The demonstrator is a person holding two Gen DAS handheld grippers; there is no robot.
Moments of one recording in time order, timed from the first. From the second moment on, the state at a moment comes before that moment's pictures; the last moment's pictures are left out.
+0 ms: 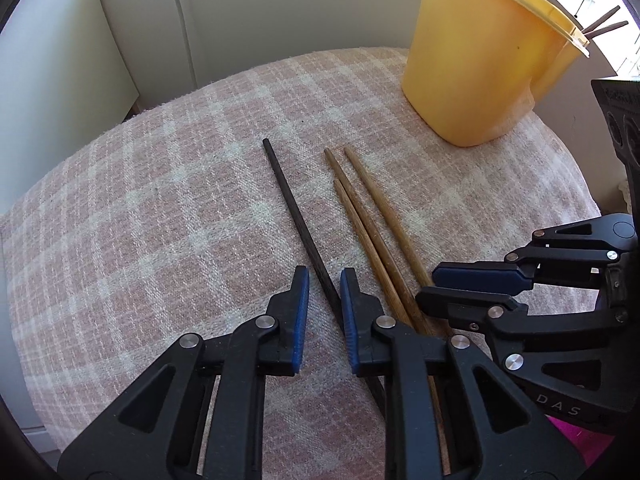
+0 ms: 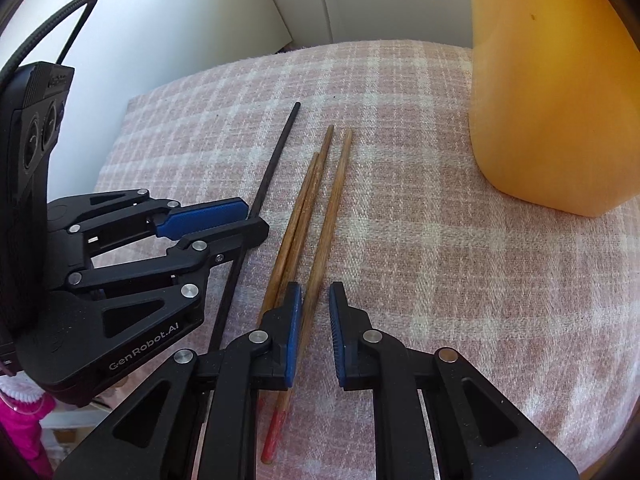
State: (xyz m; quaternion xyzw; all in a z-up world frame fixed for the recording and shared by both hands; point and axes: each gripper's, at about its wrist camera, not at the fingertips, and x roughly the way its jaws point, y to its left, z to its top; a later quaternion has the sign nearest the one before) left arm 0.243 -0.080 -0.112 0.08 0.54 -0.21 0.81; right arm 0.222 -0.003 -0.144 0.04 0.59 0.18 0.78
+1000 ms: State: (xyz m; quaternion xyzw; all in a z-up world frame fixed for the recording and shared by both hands) left arm 0.247 0.019 -0.113 -0.04 0.53 -0.22 0.82; right arm 0.231 -0.019 -0.129 0.05 0.58 0.18 0.79
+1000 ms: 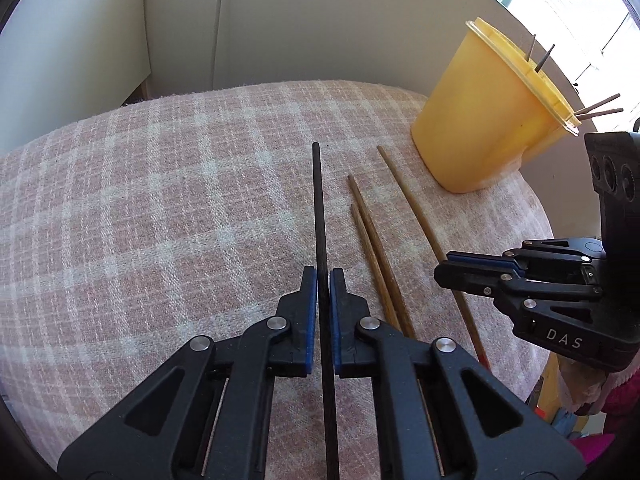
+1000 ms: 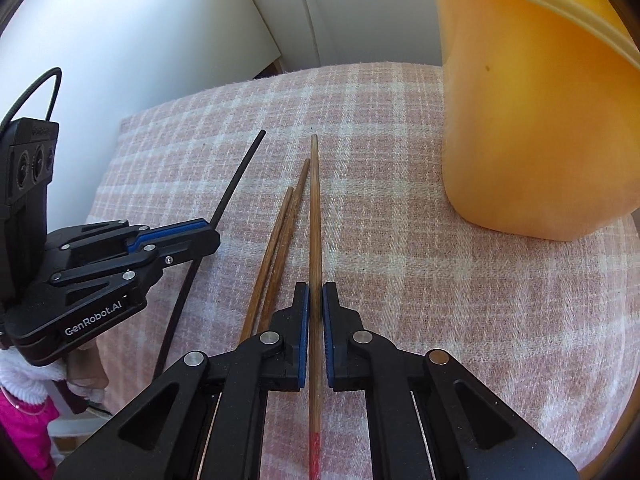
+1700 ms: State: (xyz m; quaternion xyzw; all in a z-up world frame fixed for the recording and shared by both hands) left arm 0.226 0.009 -0.101 0.02 0.58 -0.21 0.79; right arm 0.201 -0.052 -0.080 0.06 0.51 0.19 0.84
